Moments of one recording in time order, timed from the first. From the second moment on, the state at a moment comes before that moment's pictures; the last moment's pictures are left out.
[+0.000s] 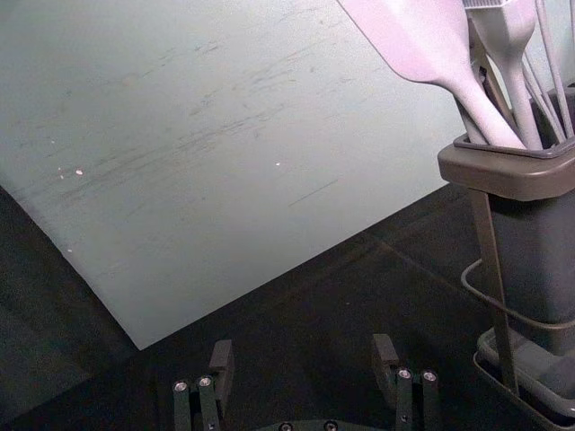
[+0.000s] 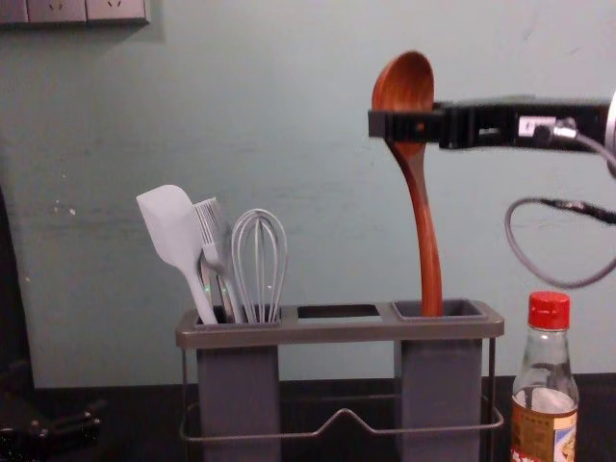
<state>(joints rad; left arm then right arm) -0.20 0.60 0.45 -1.41 -0.25 -0.12 0.03 0.44 0.43 -0.38 -1.68 0.45 0.22 0.32</state>
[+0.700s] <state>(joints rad) -0.20 0.60 0.45 -1.41 -0.25 -0.12 0.03 0.47 0.37 -0.40 -1.48 0.42 0.17 0.36</state>
